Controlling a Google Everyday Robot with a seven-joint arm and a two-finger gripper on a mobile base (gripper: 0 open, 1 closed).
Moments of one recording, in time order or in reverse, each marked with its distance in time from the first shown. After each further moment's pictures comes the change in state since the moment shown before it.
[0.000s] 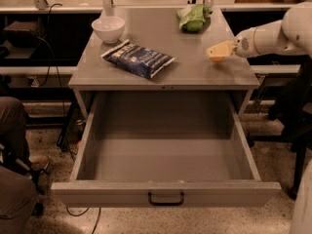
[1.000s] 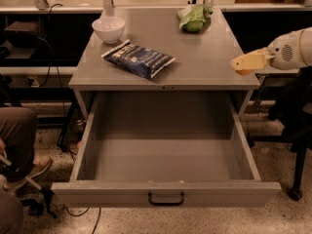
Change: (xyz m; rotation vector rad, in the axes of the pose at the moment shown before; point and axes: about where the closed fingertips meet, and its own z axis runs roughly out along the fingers) arm 0.043 0.066 -0.132 -0.005 0.059 -0.014
